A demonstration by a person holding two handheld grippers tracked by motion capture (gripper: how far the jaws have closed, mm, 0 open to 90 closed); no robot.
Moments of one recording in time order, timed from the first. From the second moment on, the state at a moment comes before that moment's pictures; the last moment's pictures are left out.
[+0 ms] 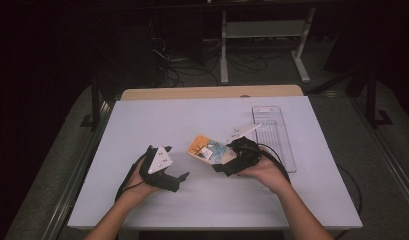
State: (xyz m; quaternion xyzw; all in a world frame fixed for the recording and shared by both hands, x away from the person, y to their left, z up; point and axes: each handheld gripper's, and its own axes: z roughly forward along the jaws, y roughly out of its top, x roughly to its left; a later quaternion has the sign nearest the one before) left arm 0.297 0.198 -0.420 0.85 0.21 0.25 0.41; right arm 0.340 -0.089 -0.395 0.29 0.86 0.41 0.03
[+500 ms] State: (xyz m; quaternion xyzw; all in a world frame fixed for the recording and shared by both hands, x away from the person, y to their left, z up) left arm 0.291 0.193 -0.422 0.85 0.18 0.31 0.39; right arm 0.341 -0.089 -0.395 0.29 0.86 0.42 0.02
